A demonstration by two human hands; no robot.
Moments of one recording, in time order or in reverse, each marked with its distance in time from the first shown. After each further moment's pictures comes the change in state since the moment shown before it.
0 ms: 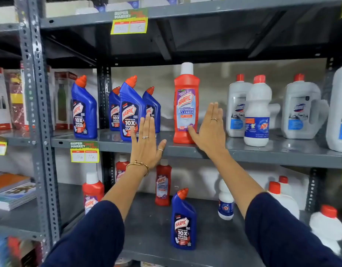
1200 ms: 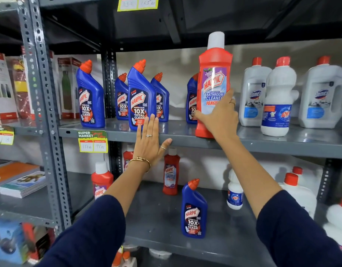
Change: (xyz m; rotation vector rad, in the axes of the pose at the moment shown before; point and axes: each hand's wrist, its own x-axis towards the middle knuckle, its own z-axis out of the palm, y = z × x) left_hand -0.015 -0.035 0.015 0.024 -0.158 0.024; right_hand 0.007 -0.027 -0.002 0.145 0.142 0.231
